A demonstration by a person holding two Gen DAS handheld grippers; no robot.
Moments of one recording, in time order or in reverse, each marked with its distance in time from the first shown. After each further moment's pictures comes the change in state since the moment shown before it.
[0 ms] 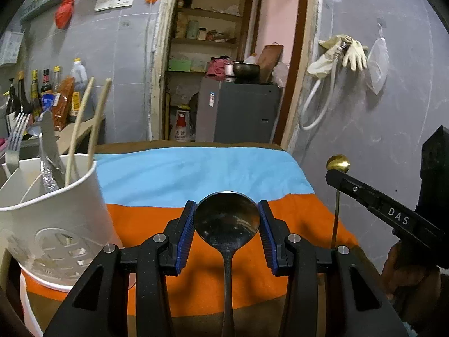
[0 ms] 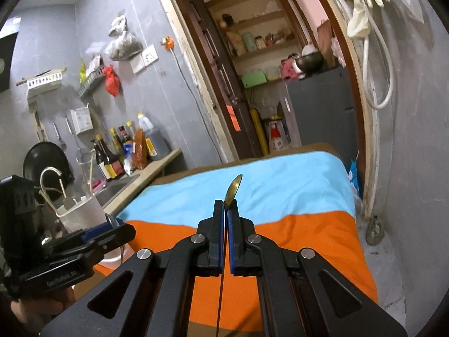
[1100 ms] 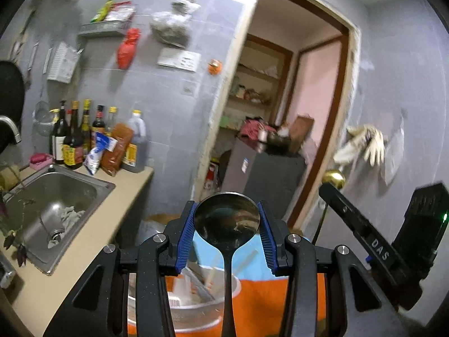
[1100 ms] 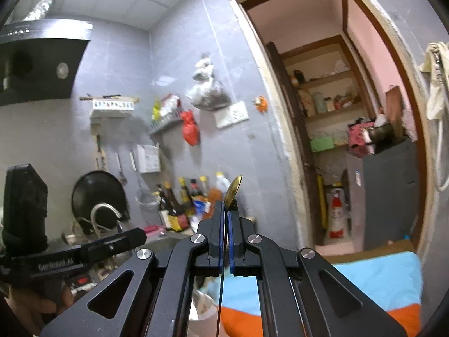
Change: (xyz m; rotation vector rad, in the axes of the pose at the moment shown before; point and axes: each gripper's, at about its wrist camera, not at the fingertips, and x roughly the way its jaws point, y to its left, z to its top) left arm -0.158 0.120 0.105 -0.184 -0.265 0.078; right arm 0.008 0.170 0.084 -0.149 -0.293 0.306
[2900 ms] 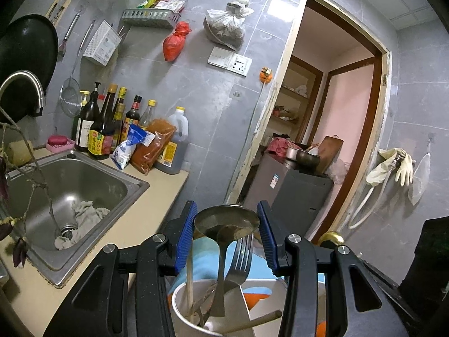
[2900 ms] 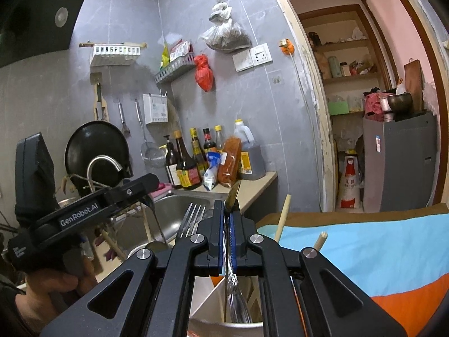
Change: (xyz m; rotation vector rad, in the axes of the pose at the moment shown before) left arm 0.028 0.116 -0.033 -0.089 -0.076 0.066; right arm 0.081 0.048 -0.092 -0.022 0.230 -0.010
